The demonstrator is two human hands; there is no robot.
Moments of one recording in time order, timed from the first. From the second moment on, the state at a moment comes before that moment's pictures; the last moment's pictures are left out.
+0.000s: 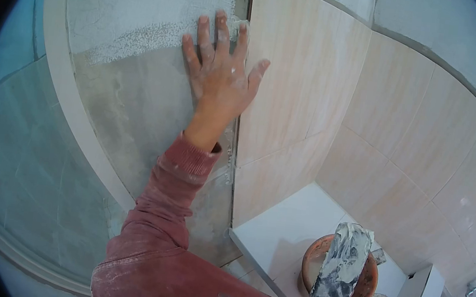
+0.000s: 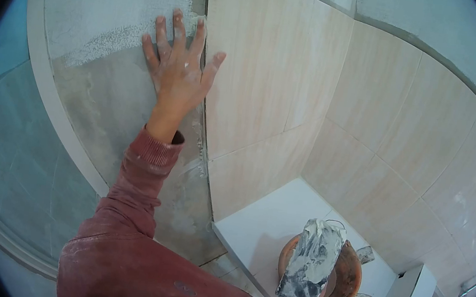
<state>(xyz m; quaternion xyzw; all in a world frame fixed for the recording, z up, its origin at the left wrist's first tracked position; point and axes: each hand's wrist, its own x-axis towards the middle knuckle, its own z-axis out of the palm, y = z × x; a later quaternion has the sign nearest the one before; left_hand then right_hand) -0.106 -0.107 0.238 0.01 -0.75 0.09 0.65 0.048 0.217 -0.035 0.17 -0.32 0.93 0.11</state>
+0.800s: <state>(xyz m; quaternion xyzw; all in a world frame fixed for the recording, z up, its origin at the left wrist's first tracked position) -0.023 0.010 0.094 -0.42 -0.75 -0.46 0.22 0.051 0.208 -0.025 0.07 -0.30 0.95 0.06</state>
